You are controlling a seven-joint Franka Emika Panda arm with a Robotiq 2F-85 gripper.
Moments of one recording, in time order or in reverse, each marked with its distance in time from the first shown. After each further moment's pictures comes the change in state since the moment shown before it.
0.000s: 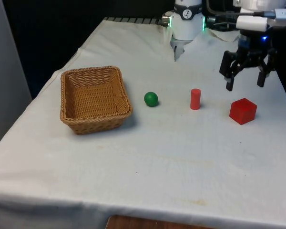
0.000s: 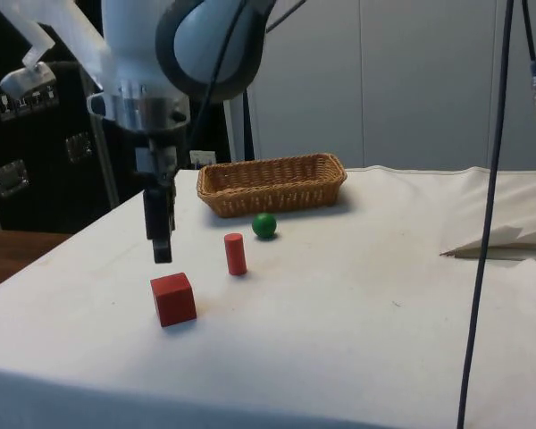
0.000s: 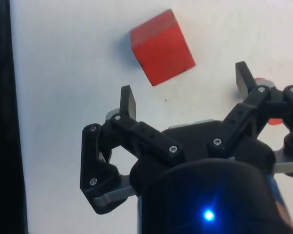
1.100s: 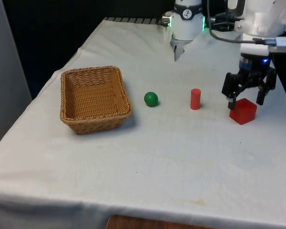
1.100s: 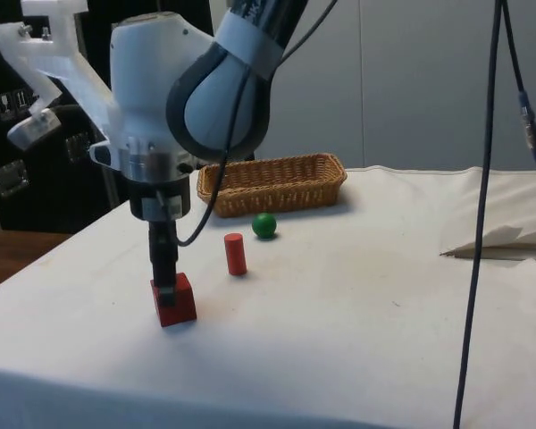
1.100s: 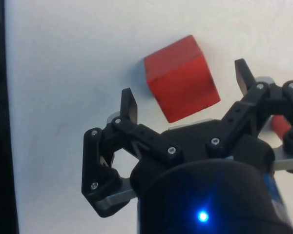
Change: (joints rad) arm -0.016 0.121 0.039 0.011 0.015 0.135 -0.058
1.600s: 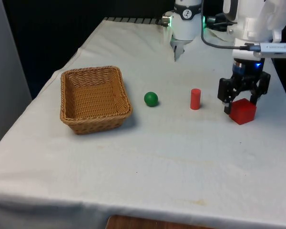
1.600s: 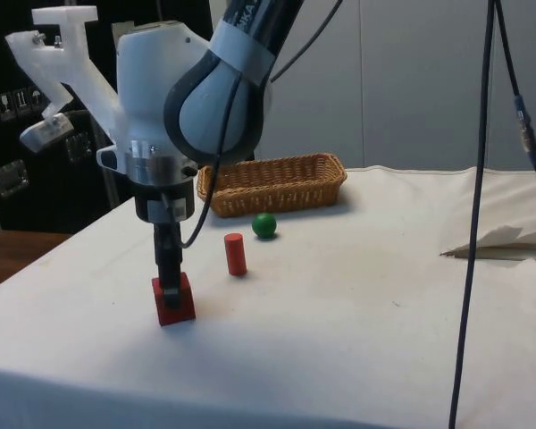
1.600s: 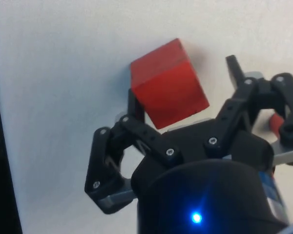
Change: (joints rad) arm -0.017 0.020 -0.006 0.002 0.057 0.009 -0.071
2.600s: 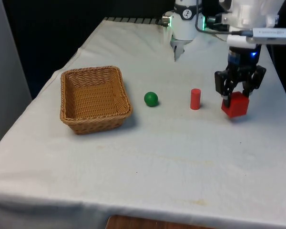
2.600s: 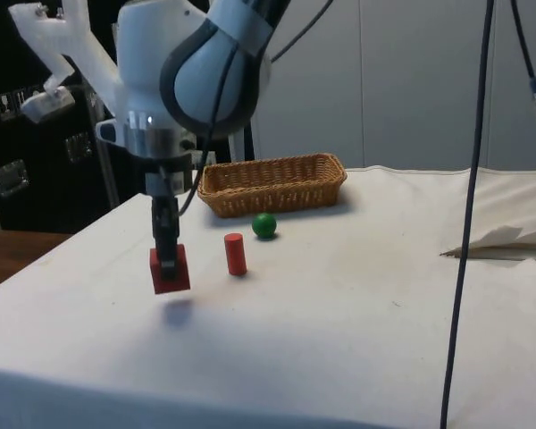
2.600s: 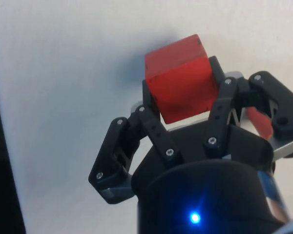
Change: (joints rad) arm -0.001 -0.060 -0.029 -0.013 -0.003 -0.036 -0.017
